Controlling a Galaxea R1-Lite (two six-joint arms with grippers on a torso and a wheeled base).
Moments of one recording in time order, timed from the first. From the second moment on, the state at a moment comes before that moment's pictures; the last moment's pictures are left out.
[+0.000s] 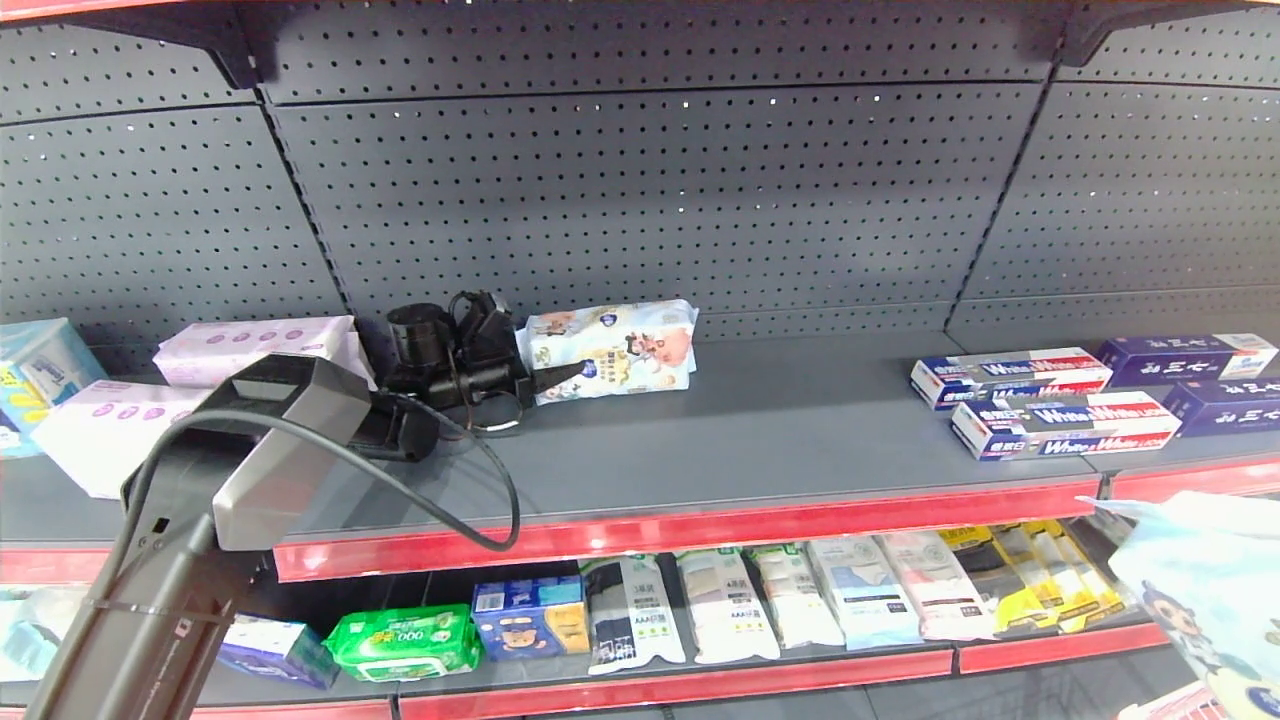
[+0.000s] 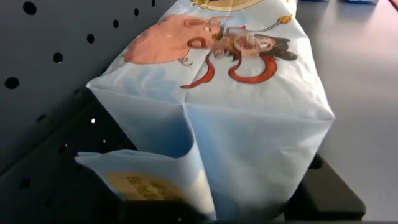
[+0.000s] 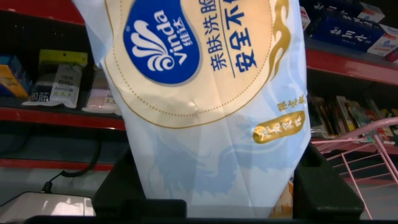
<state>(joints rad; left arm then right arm) -0.13 2.68 -1.76 -0.92 -0.96 0.13 -0.13 0.17 -0.28 0.33 0.07 -0.31</state>
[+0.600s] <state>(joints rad) -0.13 2.55 -1.47 -0.97 -0.95 0.13 -0.13 0.17 -0.28 0.33 0.07 -0.31</state>
